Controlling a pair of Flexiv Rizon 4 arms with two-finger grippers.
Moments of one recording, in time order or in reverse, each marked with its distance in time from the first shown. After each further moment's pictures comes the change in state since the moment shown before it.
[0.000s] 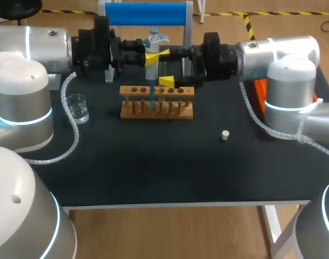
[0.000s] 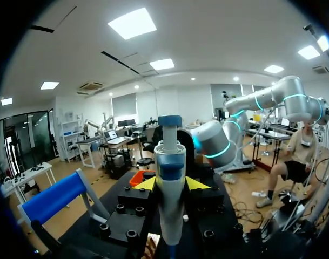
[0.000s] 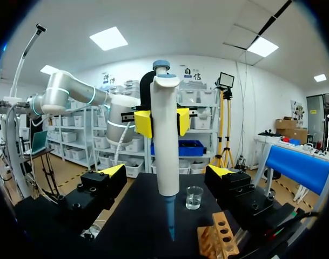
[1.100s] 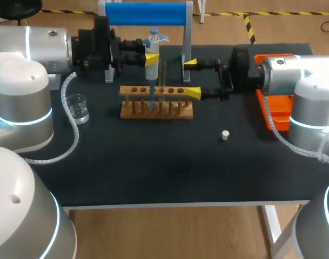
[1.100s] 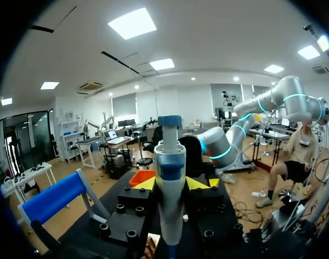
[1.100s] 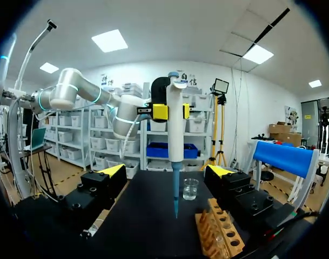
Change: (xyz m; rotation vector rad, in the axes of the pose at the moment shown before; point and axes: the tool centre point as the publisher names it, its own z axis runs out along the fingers) left arm 0.000 0.000 0.000 -0.001 0.000 0.000; right arm 0.016 -0.022 -0.060 -0.044 -0.049 -0.014
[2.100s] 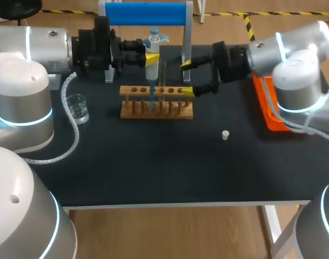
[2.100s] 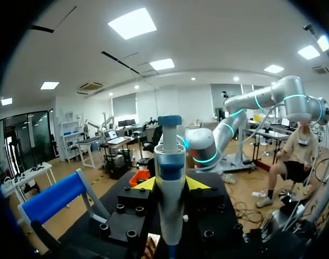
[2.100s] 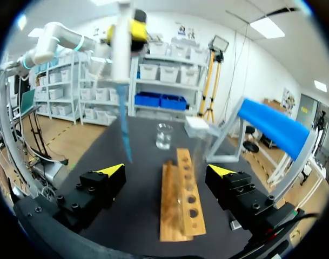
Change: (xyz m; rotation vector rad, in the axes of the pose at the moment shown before) left arm 0.000 0.000 0.000 0.000 -0.001 0.000; right arm -0.075 -0.074 -0.016 0.383 -0.060 -0.109
